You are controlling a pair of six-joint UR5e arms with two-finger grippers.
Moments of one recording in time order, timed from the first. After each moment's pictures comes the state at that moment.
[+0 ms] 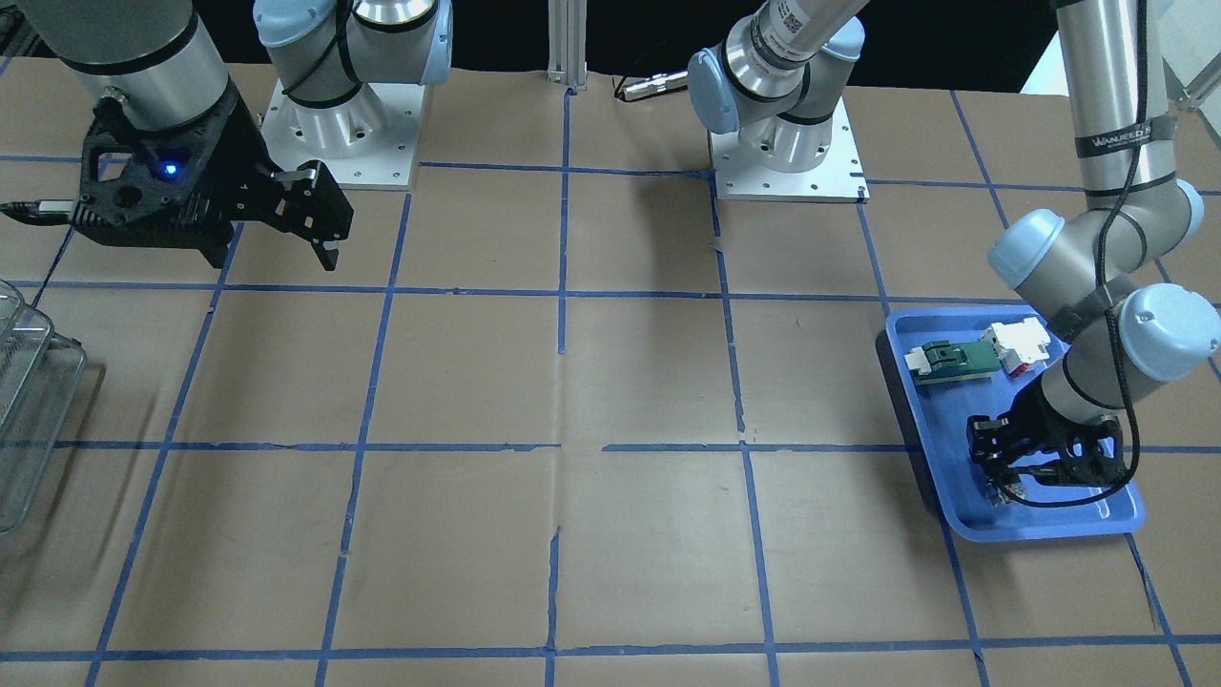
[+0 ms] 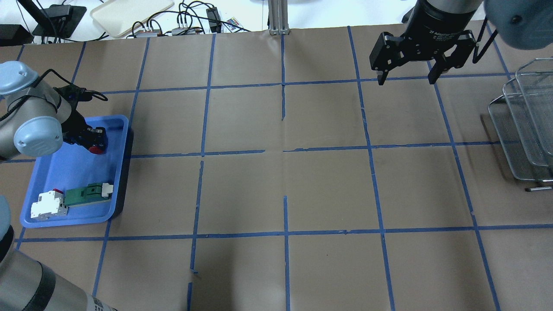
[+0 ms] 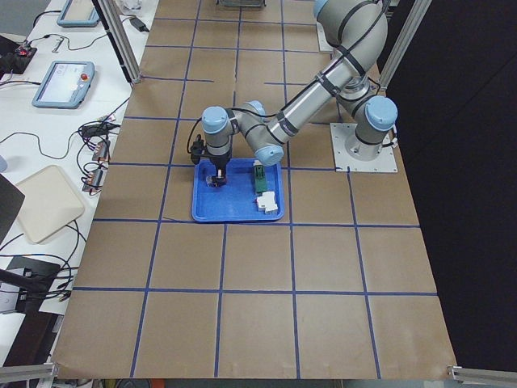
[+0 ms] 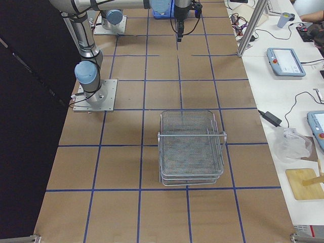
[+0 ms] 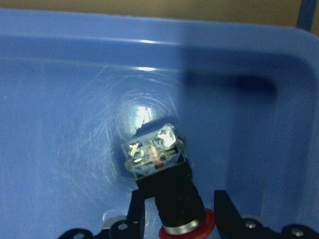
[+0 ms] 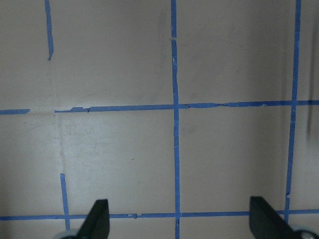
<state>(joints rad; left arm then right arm) -1.08 -2.01 -1.82 -0.84 1.62 0.59 1.57 -1.51 1.47 -1.54 -1.55 0.02</state>
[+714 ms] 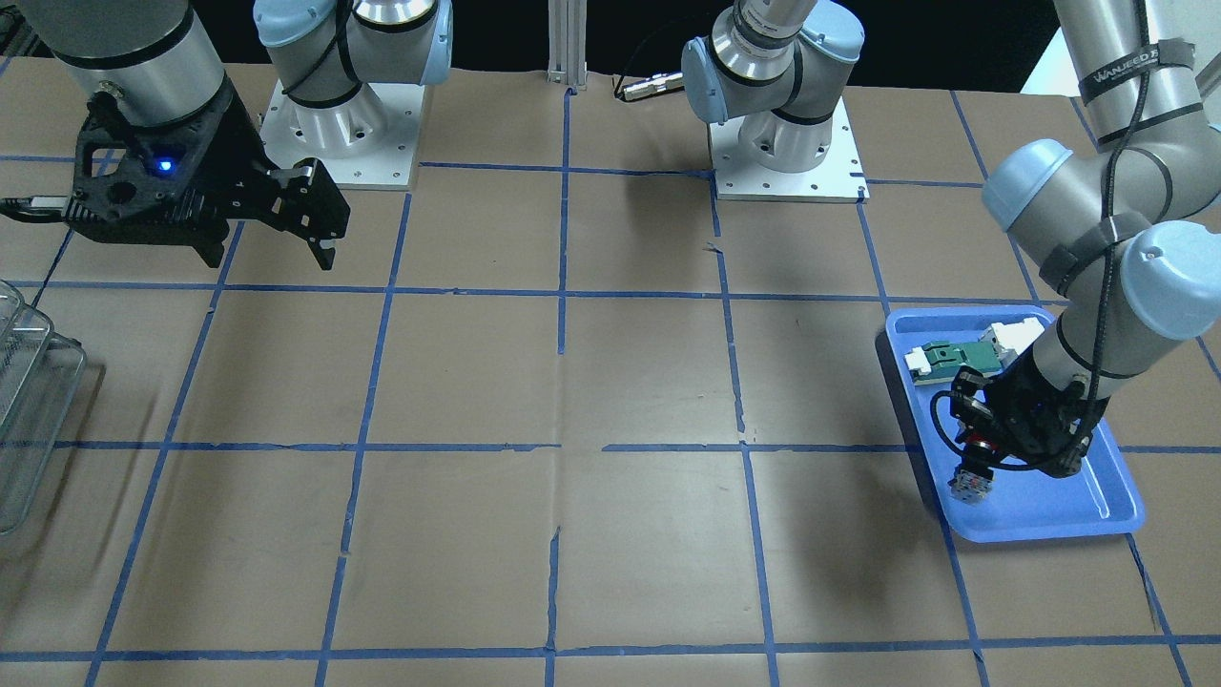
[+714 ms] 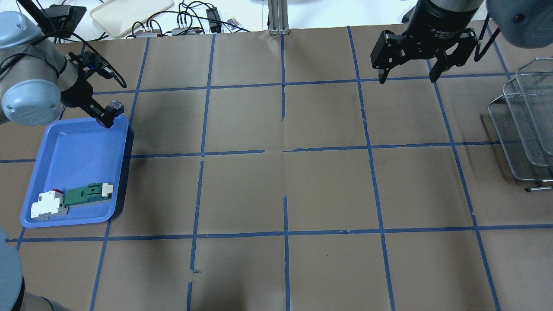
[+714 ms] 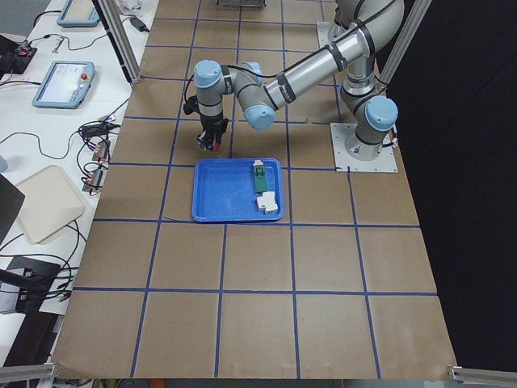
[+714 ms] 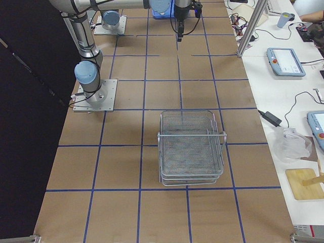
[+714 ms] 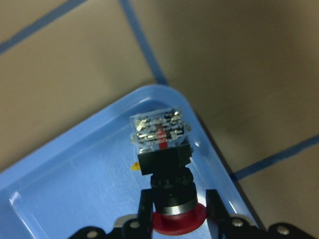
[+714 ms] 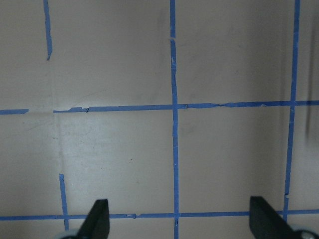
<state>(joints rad) -1.25 -1.88 -1.70 -1.10 1.61 1.06 1.57 -1.51 1.44 -1.53 -1.54 0.02</state>
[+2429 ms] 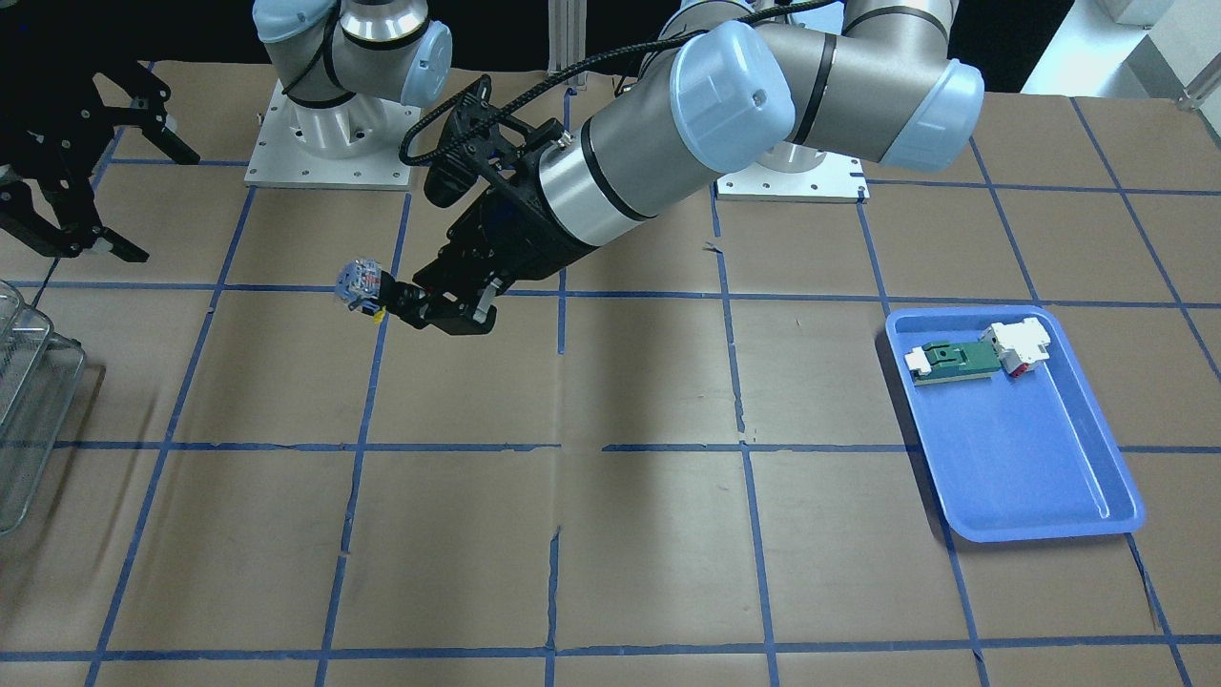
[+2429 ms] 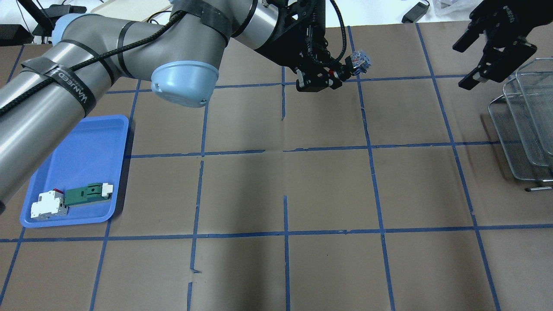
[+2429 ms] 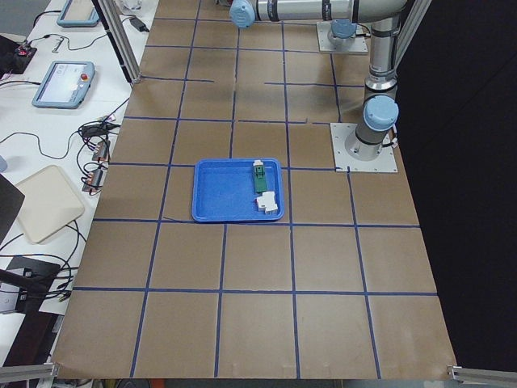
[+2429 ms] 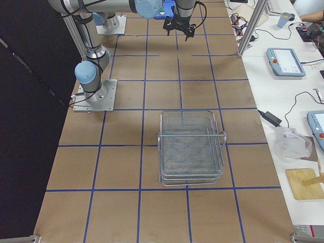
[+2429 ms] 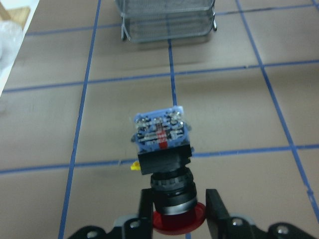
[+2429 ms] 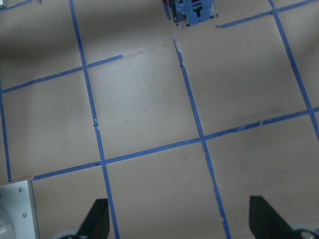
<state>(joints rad) -1.86 -1.87 -1.50 -1.04 0.78 1.30 1.29 -1.53 1.37 -1.26 -1.26 -1.72</state>
